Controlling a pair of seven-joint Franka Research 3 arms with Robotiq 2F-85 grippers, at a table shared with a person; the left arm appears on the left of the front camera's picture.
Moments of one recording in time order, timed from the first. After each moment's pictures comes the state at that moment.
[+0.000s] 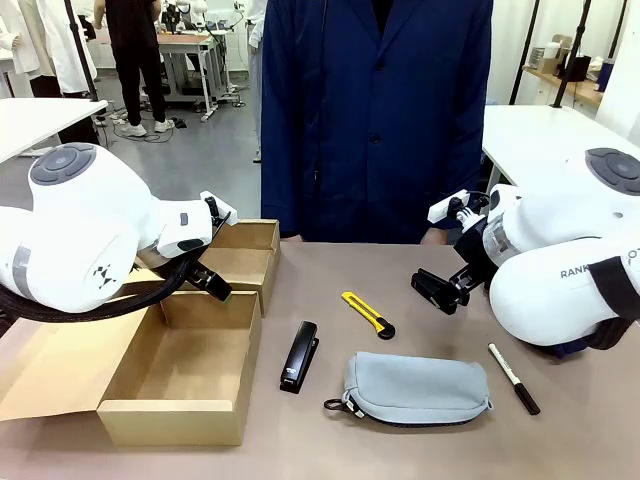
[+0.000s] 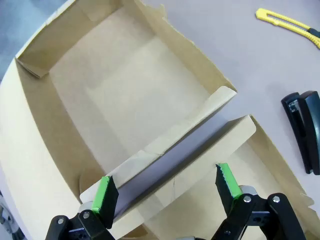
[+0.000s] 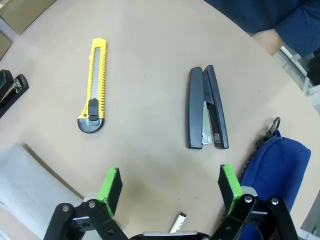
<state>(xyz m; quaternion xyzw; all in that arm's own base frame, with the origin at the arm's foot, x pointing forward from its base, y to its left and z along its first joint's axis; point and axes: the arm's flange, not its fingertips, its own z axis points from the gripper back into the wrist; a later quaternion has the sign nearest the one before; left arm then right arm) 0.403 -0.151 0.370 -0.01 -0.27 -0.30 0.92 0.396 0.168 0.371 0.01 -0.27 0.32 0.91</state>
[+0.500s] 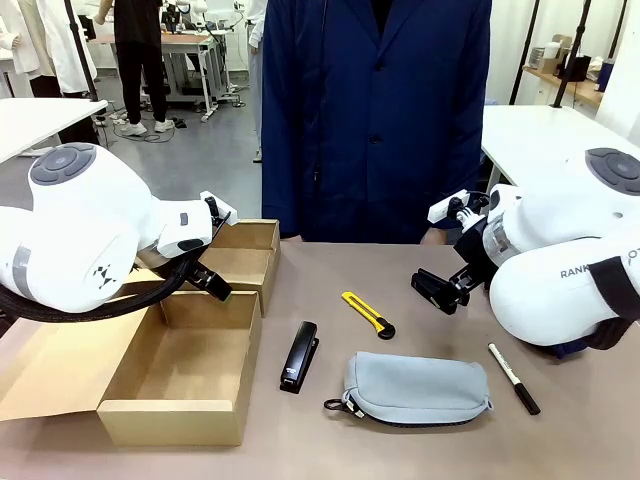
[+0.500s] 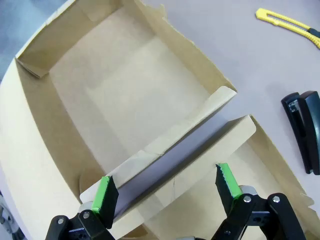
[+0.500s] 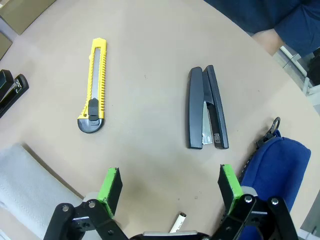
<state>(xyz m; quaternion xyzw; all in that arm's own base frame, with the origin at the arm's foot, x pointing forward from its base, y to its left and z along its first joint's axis) 0.403 -0.151 0.370 -0.01 -0.27 -0.30 0.92 0.396 0.168 0.371 0.01 -0.27 0.32 0.91</state>
